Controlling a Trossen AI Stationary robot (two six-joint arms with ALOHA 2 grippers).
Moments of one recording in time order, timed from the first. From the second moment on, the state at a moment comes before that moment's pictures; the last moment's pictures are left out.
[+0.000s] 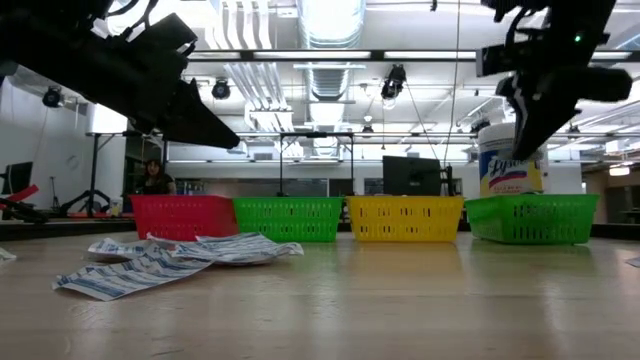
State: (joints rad) left arm -0.41 1.34 0.48 0.33 -0.84 -0.36; right arm 0.21 1.24 0.85 -1.01 0.42 0.39
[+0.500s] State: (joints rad) left arm -0.41 1.34 0.48 0.34 -0.83 -0.35; right arm 0.05 1.27 0.81 -0.95 0.31 0.30
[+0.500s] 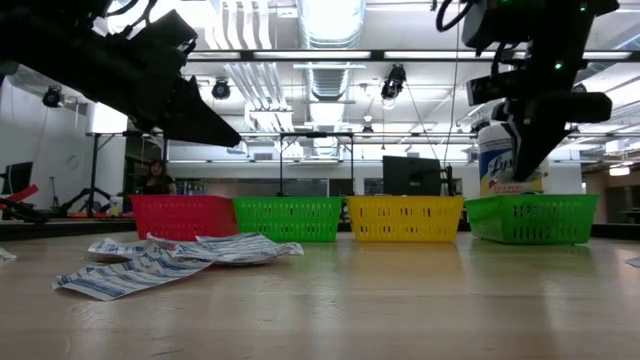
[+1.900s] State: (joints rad) left arm -0.41 1.34 0.48 0.35 -0.81 -0.35; right arm 0.00 1.27 0.77 -0.93 0.28 0.36
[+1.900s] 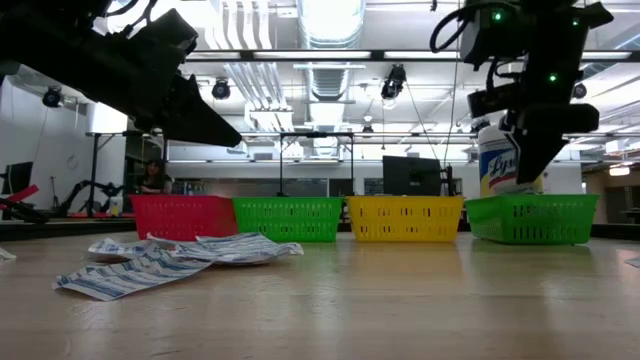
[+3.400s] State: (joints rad) left arm -0.61 1.23 0.46 0.36 -0.71 -0.33; right arm 0.81 1.37 0.86 -0.71 0.27 0.83
